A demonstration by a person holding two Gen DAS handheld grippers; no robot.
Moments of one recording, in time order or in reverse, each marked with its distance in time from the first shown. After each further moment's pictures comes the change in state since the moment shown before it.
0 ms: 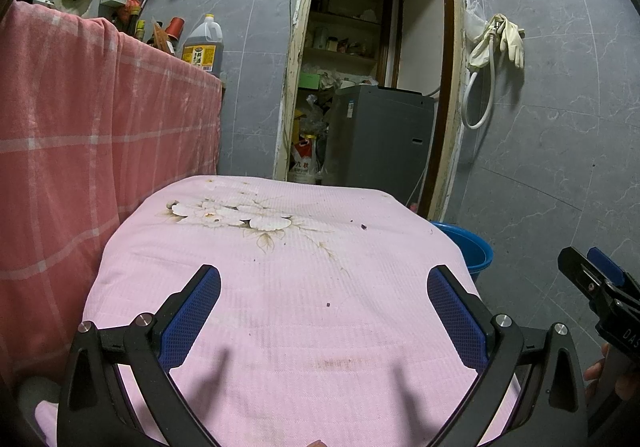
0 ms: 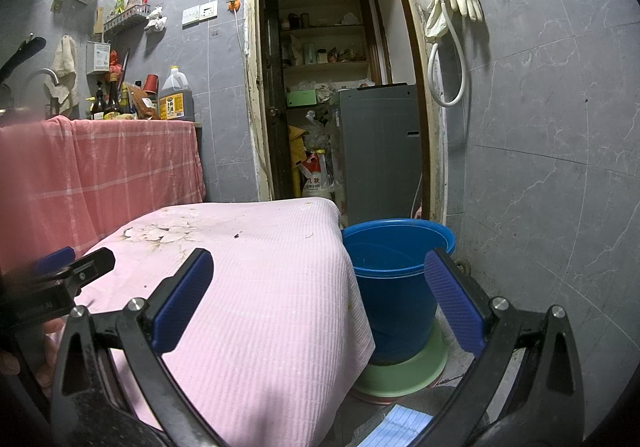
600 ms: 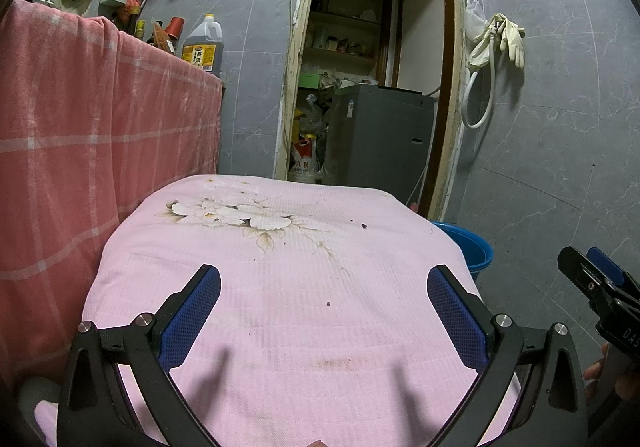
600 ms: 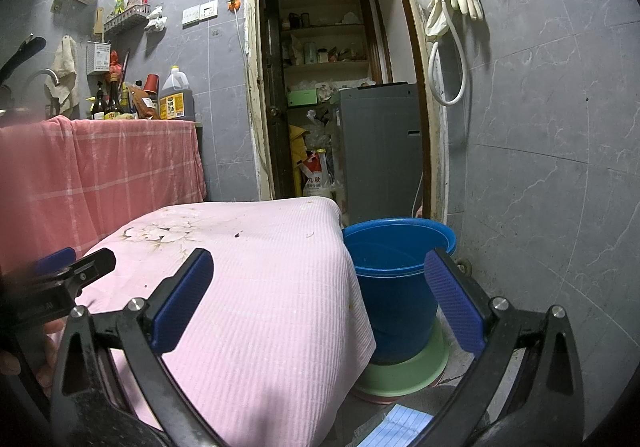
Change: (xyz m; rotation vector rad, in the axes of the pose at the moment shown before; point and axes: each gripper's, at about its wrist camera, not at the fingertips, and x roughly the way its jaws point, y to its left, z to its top) left arm 0.000 0.001 0.000 -0.001 0.001 0.000; right arm 0.000 0.002 0.000 0.001 0.001 -0.001
